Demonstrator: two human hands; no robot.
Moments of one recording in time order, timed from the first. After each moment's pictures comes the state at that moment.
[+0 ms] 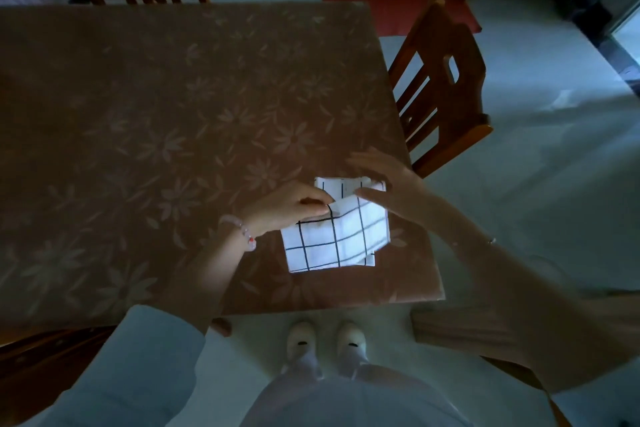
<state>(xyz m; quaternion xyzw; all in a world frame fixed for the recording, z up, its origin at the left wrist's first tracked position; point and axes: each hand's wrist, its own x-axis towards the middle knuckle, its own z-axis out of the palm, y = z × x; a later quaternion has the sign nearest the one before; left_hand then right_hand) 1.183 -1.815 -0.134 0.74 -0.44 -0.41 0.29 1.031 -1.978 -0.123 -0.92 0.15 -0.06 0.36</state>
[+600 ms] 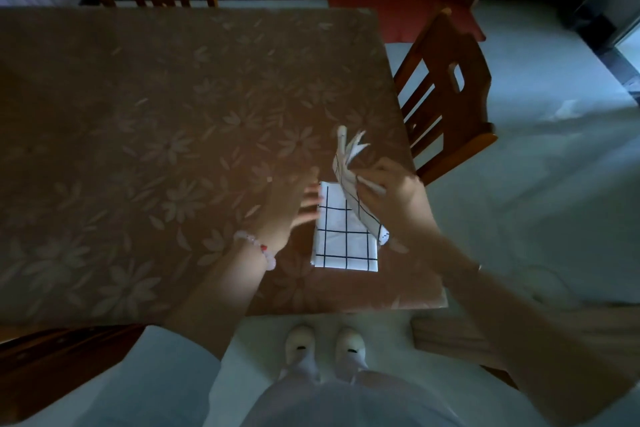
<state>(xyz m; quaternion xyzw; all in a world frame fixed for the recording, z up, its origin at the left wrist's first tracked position) 1.147 -1.811 -0.110 0.66 0.00 -0.41 0.62 1.033 -1.941 -0.105 -0.91 0.19 -0.27 0.26</state>
